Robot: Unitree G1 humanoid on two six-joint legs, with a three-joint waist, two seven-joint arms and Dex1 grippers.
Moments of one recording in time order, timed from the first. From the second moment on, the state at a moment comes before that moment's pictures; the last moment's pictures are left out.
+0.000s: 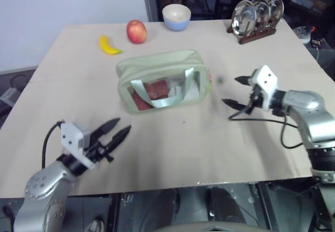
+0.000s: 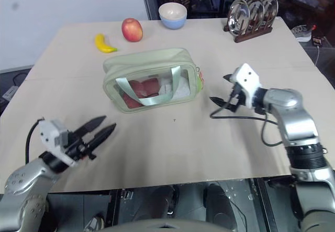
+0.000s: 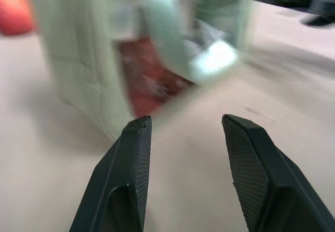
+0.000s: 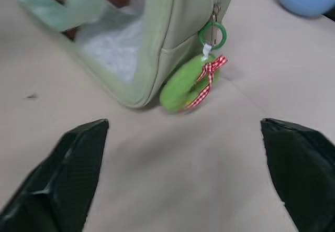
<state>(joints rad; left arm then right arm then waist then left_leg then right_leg) 0.37 0.56 0.41 -0.47 -0.63 0.20 -0.81 -0.52 -0.69 0.01 -0.05 0.26 0.39 0.99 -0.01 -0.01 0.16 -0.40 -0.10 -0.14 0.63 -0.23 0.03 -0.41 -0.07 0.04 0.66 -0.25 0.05</state>
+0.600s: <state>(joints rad) 0.48 0.56 0.47 -0.53 -0.66 0.21 -0.79 -0.50 -0.81 -0.04 0.00 0.30 0.31 1.10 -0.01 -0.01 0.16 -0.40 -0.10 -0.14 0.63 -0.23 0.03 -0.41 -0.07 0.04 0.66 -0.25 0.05</state>
